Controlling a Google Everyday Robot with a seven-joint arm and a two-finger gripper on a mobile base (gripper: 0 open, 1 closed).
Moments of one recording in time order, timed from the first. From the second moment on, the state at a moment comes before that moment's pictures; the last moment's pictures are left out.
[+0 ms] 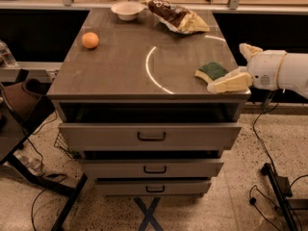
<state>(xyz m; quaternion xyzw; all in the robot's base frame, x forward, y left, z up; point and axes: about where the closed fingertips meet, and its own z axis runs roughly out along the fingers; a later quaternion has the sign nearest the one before) 0.619 -0.211 0.892 -0.40 0.71 0.18 0.55</state>
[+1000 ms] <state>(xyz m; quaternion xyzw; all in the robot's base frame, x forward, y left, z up) 0.626 -0.217 0.868 -0.38 0.72 0.18 0.54</state>
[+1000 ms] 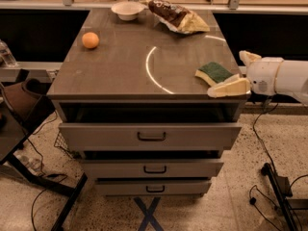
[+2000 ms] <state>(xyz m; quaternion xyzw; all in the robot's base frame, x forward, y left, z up) 0.627 -0.215 0.846 -0.38 0.73 0.18 0.54</state>
